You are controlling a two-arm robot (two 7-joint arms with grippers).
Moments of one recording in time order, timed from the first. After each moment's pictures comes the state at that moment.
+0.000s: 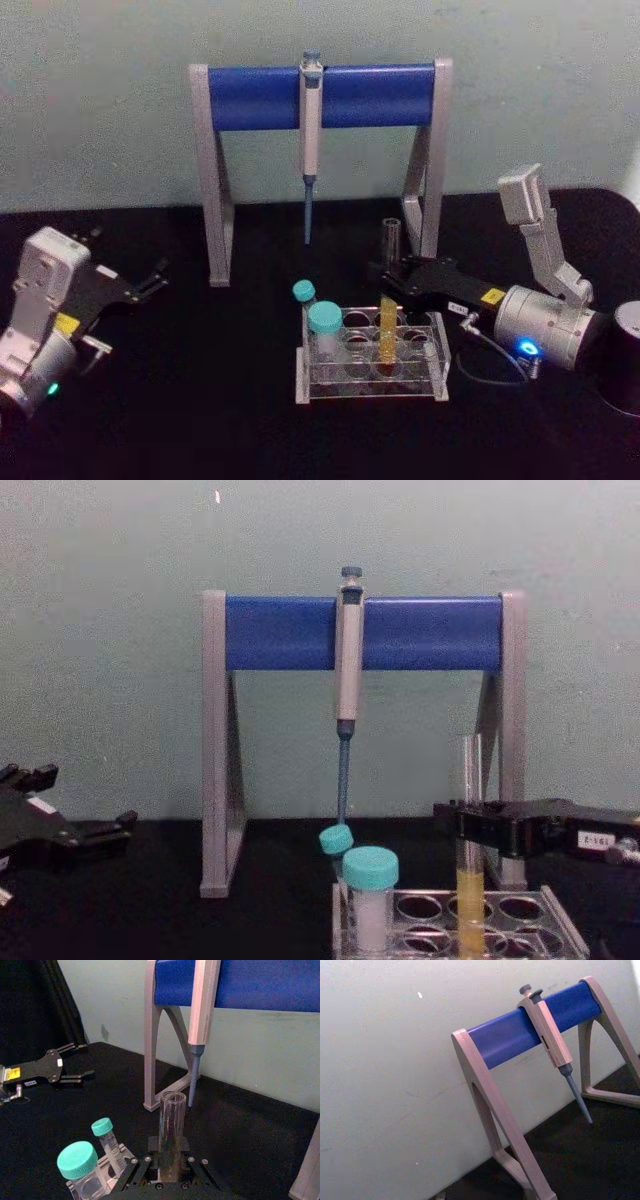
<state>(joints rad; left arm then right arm) -0.20 0.60 0.45 -1.41 -0.25 -0.12 0.03 0.38 0.46 -0.49 -1.33 0.61 0.16 0.55</state>
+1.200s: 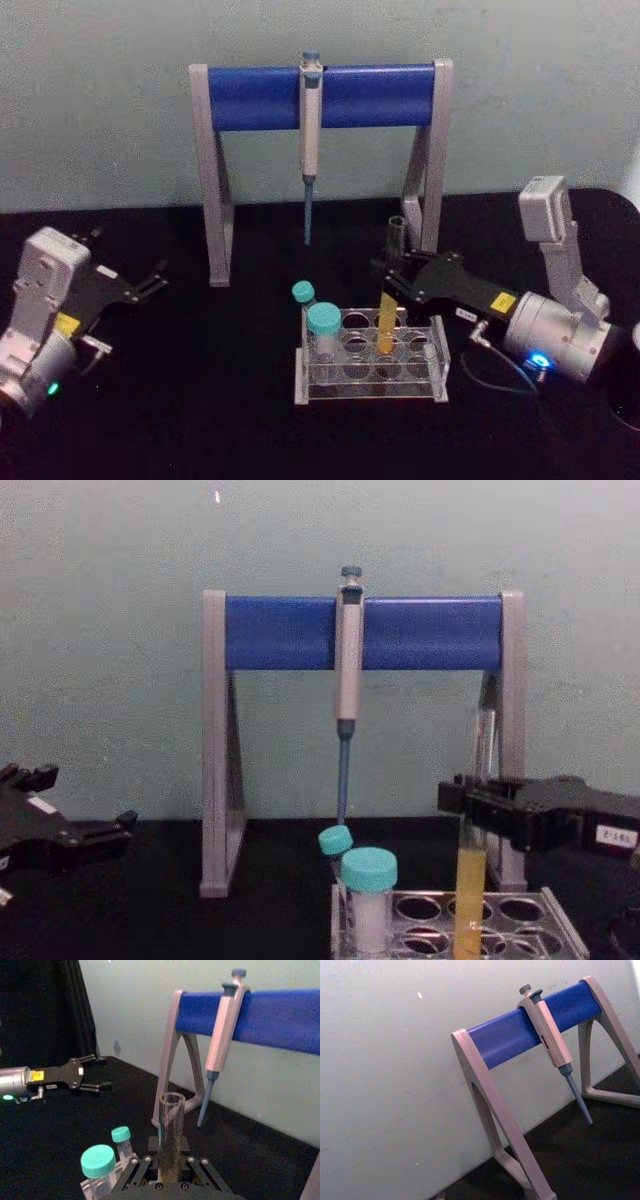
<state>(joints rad) -0.20 0.60 0.45 -1.41 -0.25 -0.12 0.03 0.32 0.49 -0.48 -1.39 0.57 0.00 0.59</state>
